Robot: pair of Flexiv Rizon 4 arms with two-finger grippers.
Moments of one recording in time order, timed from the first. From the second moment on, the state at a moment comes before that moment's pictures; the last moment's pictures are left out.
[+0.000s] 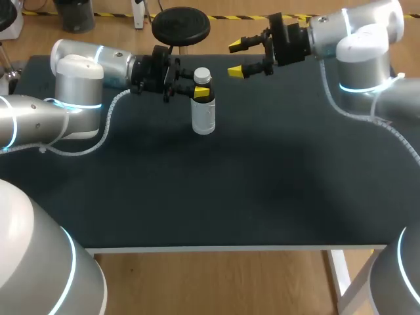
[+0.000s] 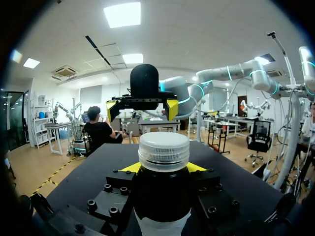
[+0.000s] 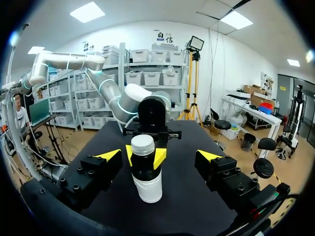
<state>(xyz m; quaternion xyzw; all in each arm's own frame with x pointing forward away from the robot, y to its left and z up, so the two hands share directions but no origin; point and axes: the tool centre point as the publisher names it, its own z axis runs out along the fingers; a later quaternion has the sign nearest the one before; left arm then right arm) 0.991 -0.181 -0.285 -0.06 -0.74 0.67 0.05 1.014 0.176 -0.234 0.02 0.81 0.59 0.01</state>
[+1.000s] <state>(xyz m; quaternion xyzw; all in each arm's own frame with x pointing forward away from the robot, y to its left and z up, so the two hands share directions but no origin) 0.991 -0.181 -0.284 -0.06 -0.74 0.67 0.05 0.995 0.231 -0.253 -0.01 0.78 0.62 -0.04</state>
